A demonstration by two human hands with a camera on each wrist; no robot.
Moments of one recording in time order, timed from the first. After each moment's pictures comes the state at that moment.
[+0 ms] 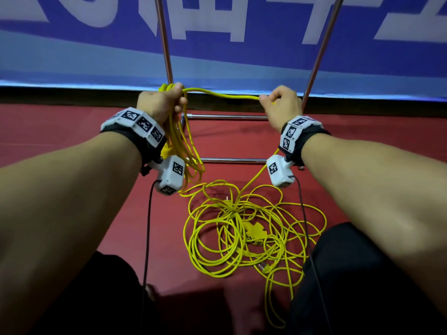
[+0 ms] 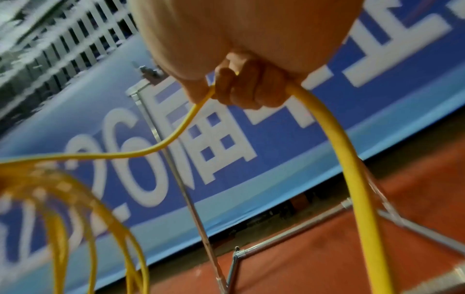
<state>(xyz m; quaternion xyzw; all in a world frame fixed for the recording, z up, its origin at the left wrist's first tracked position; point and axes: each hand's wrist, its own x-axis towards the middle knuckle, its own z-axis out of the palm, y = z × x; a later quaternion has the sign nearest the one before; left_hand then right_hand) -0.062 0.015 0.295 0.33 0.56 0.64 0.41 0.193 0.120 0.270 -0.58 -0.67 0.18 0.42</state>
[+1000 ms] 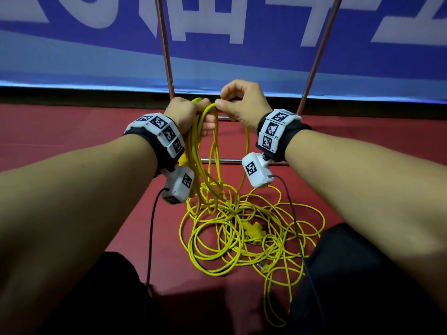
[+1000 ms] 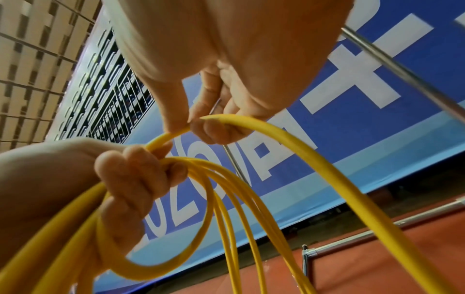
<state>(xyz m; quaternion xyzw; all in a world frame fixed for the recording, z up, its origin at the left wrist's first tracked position) -0.013 0.000 0.300 0.40 0.59 0.53 0.46 0.133 0.077 0.293 -0.33 -0.73 0.41 0.44</state>
